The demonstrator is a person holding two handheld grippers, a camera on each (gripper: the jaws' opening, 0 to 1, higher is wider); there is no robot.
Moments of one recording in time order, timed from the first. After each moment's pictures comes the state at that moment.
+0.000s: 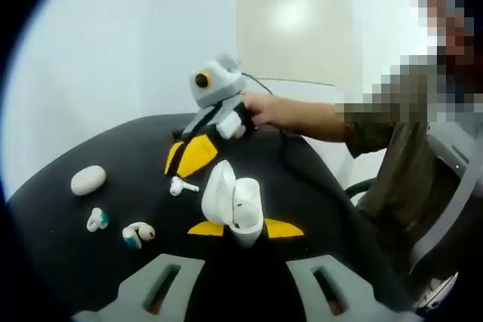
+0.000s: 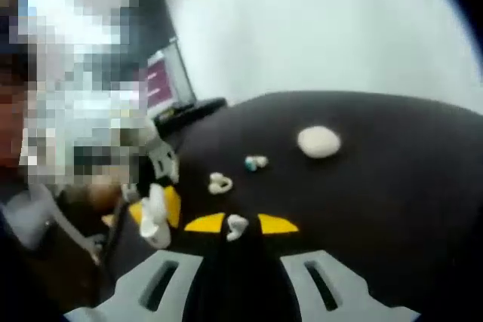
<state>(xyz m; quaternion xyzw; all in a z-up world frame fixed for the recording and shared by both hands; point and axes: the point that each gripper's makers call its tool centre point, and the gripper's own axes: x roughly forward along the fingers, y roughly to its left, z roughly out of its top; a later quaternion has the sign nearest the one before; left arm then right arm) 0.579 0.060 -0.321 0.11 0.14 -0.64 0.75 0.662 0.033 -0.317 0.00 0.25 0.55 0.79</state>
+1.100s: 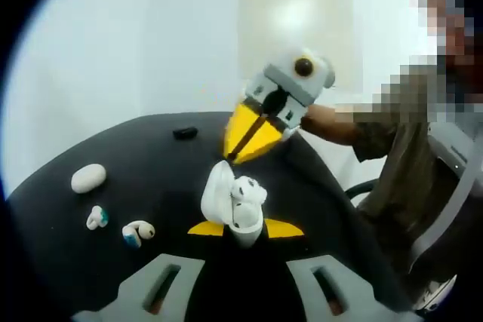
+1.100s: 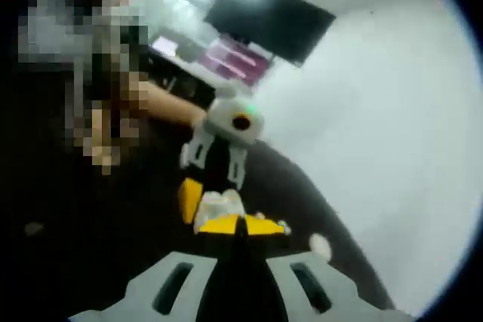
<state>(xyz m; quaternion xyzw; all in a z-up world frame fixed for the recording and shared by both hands) 0.578 0.060 -0.322 0.10 0.15 -0.63 0.75 0.594 0.043 -0.277 -0.34 -0.06 0.57 0.75</state>
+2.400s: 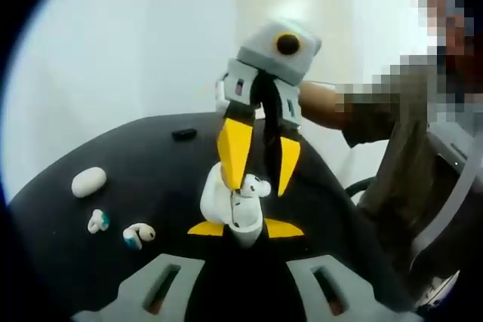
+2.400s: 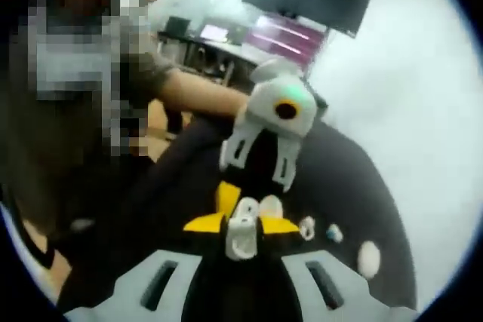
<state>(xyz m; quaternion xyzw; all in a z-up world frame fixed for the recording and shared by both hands) 0.580 0.060 -0.321 0.11 0.14 -0.63 0.75 0.558 0.068 -0.293 -0.37 0.03 0.71 0.60</state>
